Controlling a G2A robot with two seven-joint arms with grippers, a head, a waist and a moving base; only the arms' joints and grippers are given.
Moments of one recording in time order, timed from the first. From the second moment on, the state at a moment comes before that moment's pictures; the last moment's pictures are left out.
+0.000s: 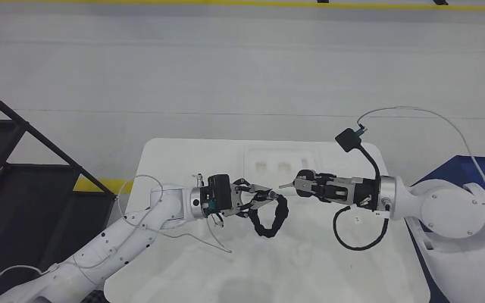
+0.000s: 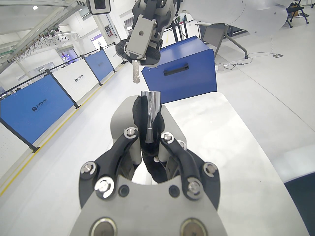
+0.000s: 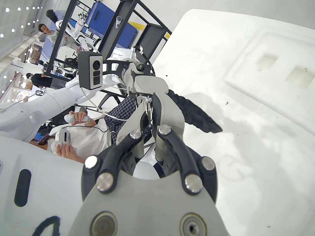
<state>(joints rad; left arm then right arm) 1.01 -0.81 -0.72 -1.71 1.31 -0.59 0.55 -1.22 -0.98 1.39 -2.10 0.04 0.09 1.12</state>
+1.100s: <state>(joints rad) 1.05 -0.89 -0.68 -1.67 1.43 -0.31 0.64 -1.14 -0.96 1.31 -2.35 -0.30 0.44 1.19</state>
